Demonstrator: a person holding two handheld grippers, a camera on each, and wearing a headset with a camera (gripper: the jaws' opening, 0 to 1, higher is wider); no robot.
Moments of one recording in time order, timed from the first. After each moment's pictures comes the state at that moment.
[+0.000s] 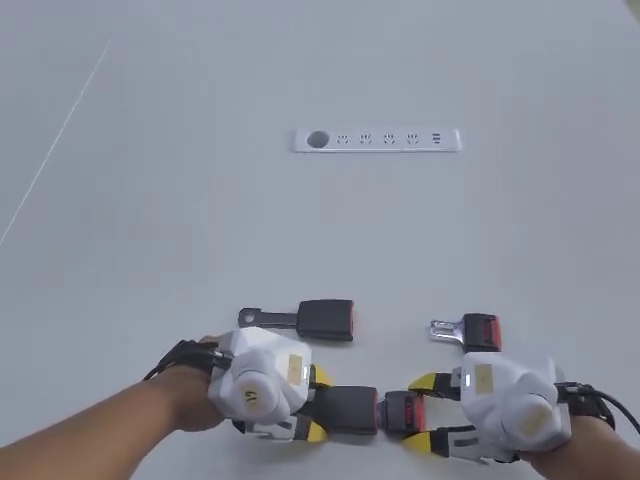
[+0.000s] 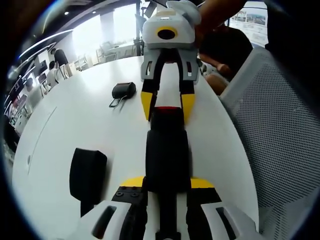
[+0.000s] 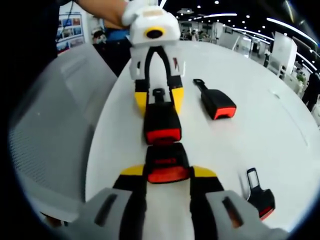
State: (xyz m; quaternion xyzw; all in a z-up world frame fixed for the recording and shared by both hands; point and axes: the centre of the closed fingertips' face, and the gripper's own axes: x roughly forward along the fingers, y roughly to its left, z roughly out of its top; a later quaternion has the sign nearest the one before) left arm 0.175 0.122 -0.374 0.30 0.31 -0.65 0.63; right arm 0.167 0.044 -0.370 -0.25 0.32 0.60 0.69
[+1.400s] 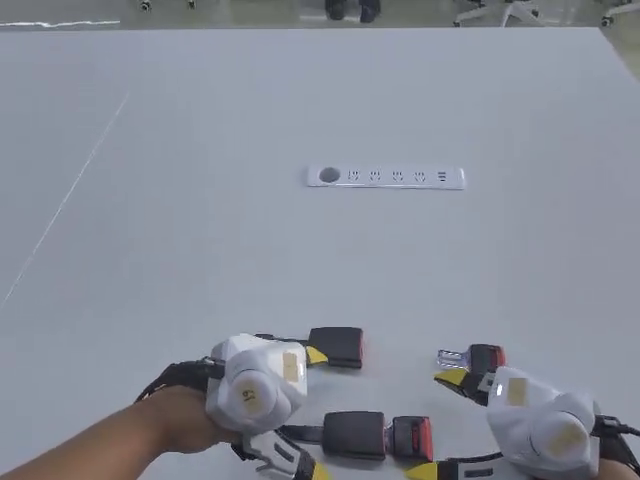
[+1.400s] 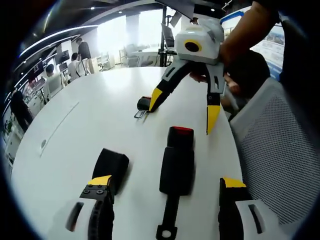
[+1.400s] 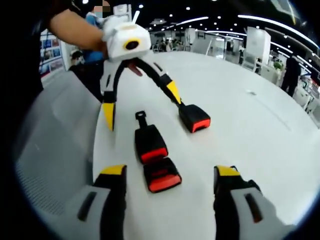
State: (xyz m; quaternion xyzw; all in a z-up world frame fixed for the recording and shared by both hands) left arm 0.192 0.132 -0.328 0.24 0.32 -0.59 0.70; right arm 0.182 0.039 -0.327 -0.18 0.31 0.52 0.77
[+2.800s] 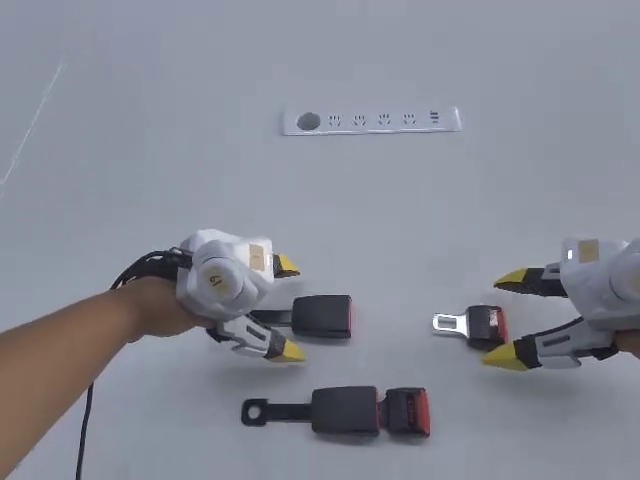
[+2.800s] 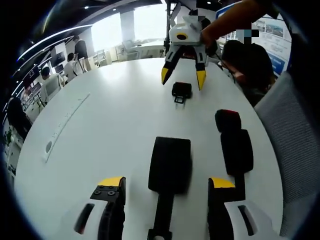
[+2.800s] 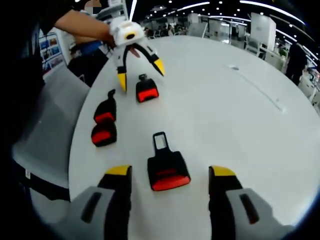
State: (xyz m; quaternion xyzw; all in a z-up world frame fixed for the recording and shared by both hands) left arm 0.292 0.146 -0.363 0.28 0.32 -0.60 0.68; right arm 0.264 -0.053 -0.357 -0.20 0.38 0.54 0.72
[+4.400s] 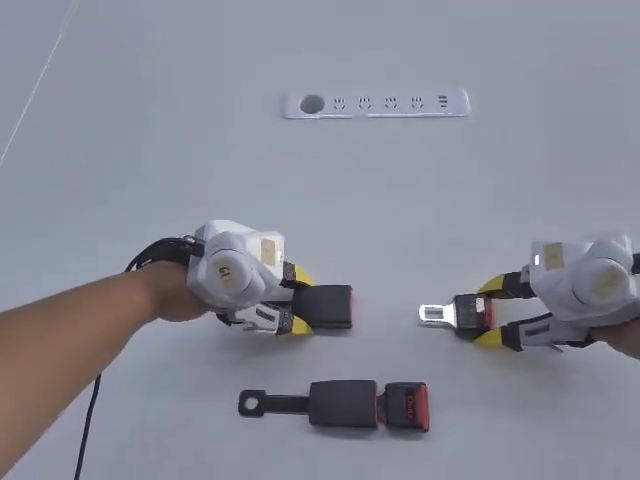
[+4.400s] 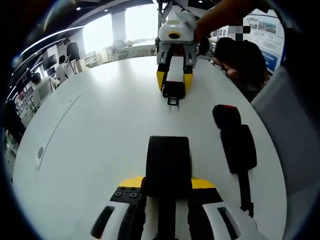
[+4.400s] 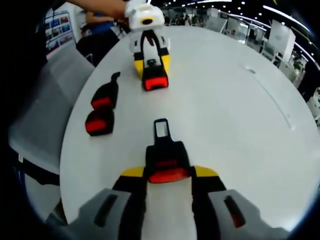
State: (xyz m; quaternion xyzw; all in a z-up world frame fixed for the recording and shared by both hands) left arm 0.295 0.142 -0.374 0.29 0.31 -0.63 0.65; right arm 0.268 -0.040 -0.368 -0.28 0.37 0.57 0.68
